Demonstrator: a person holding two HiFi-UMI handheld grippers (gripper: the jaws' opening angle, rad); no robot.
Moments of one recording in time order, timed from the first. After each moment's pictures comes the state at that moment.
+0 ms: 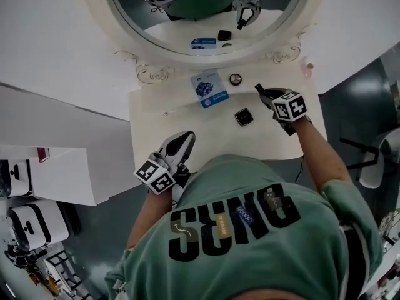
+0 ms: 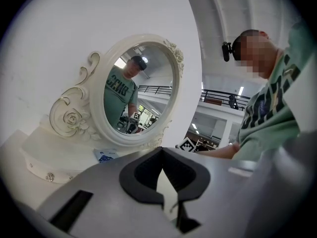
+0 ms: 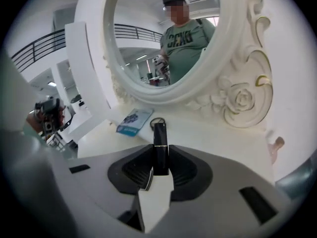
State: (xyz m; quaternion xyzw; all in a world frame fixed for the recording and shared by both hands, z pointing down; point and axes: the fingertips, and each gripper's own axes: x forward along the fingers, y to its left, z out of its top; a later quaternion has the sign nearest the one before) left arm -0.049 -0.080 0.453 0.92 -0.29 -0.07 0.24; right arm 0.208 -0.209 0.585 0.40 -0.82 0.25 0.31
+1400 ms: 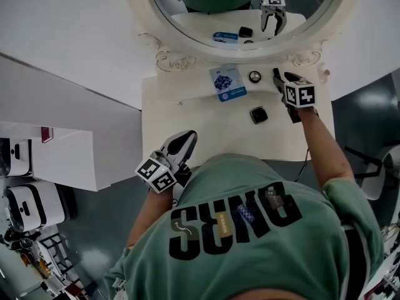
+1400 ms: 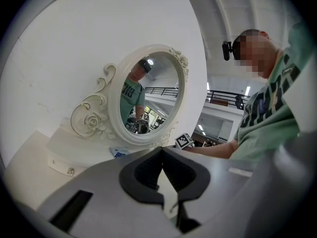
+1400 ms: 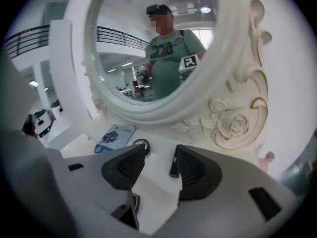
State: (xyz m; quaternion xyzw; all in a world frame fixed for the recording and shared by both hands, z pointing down) left arm -0.099 -0.065 0.460 0.91 -0.33 -0.07 0.25; right arm 0.209 -0.274 0.563 0.51 -0.78 0.22 0.28
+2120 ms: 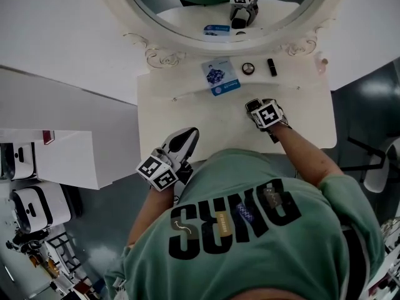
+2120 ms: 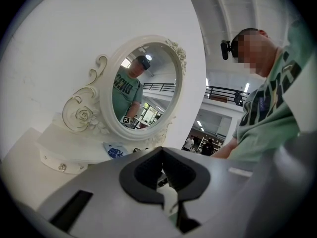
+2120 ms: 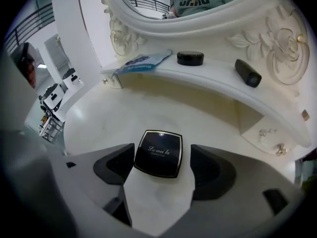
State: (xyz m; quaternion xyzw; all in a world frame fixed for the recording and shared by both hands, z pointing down) left arm -0.064 -0.061 0.466 0.91 -0.32 -0.05 0.26; right arm 0.147 -0.156 0.722 0.38 -0.76 0.28 0.45
